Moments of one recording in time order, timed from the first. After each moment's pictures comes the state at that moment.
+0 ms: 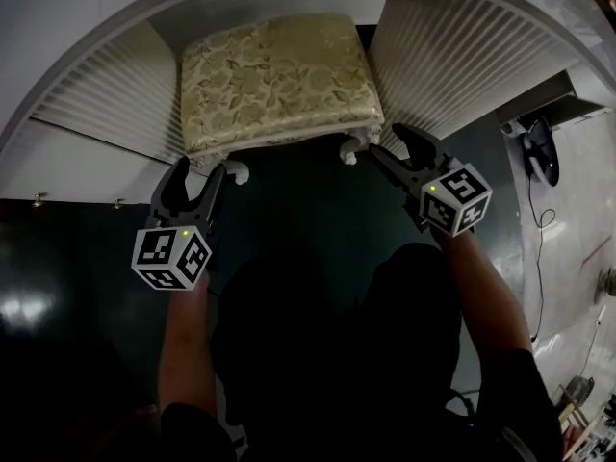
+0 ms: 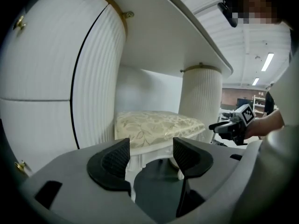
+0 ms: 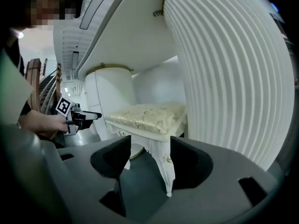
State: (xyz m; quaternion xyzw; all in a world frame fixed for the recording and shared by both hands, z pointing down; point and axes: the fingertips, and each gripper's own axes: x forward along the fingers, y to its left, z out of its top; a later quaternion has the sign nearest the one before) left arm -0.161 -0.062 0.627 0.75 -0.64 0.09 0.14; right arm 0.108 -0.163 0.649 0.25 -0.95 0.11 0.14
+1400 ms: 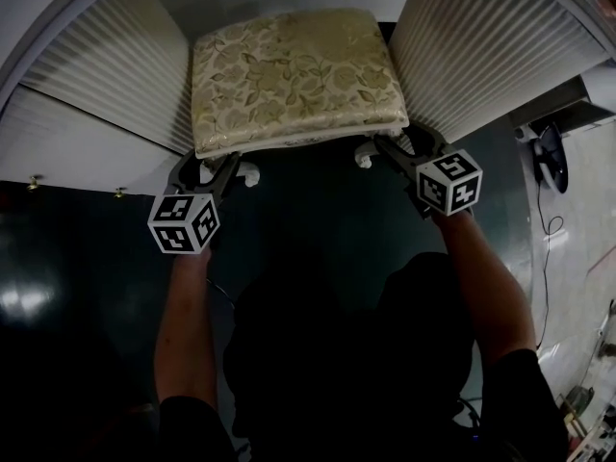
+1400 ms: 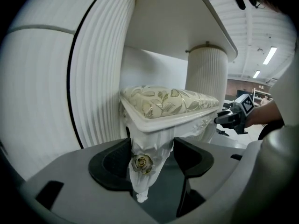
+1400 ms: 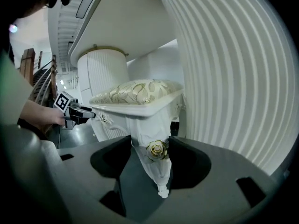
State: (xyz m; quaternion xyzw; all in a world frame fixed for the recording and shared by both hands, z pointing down) left arm -0.200 -0.099 0.710 0.74 -0.63 0.15 0.18; right arm 0.083 -0.205 0.719 0.27 -0.94 0.12 0.19
